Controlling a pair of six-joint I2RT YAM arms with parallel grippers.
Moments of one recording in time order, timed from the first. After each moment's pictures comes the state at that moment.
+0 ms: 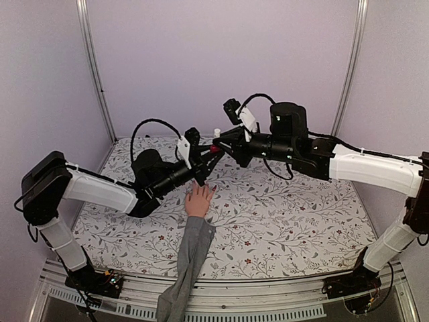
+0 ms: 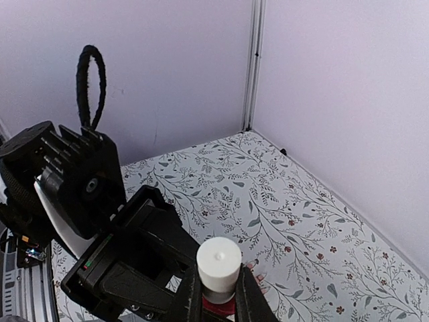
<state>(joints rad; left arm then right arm) -0.85 1.69 0.81 1.11 0.16 0.06 0.92 1.55 1.28 0.08 -0.17 -0.08</state>
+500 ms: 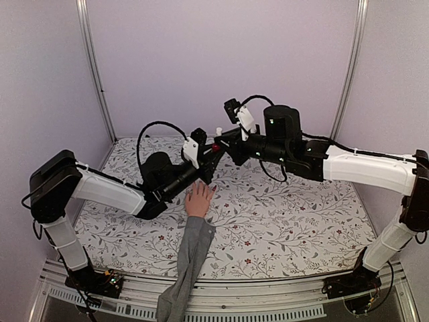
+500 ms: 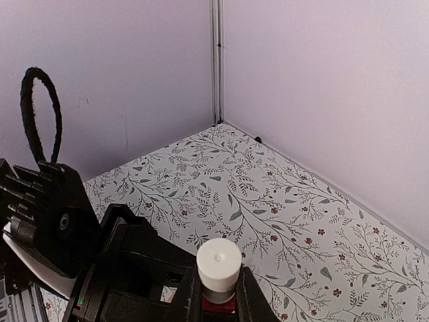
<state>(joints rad) -0.90 1.76 0.85 1.12 -0.09 0.12 0.93 1.59 1.29 0.10 0.00 0.02</state>
